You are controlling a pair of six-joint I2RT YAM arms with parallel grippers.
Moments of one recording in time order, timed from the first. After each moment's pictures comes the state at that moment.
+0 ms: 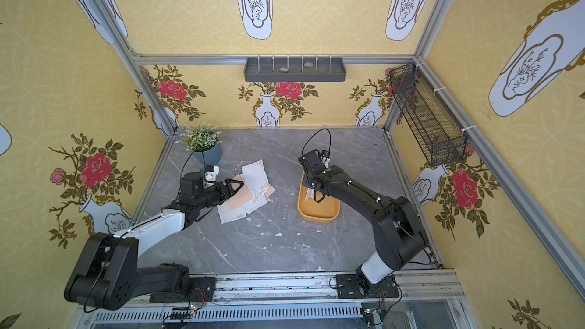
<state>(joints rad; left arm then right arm) -0.22 1.35 0.49 0.32 0.58 -0.80 0.67 1.55 1.10 -0.58 0.30 0.78</state>
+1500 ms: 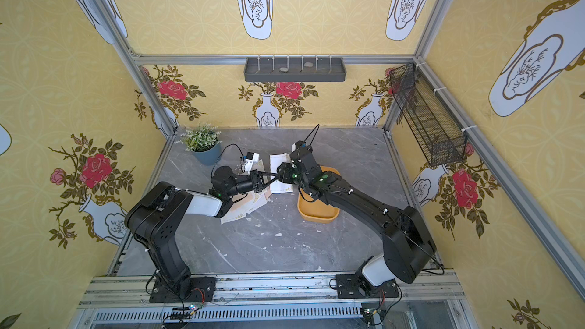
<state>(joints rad) -0.48 1.81 0.68 1.12 0.80 -1.19 0.77 1.48 1.08 -0.23 0.02 0.67</state>
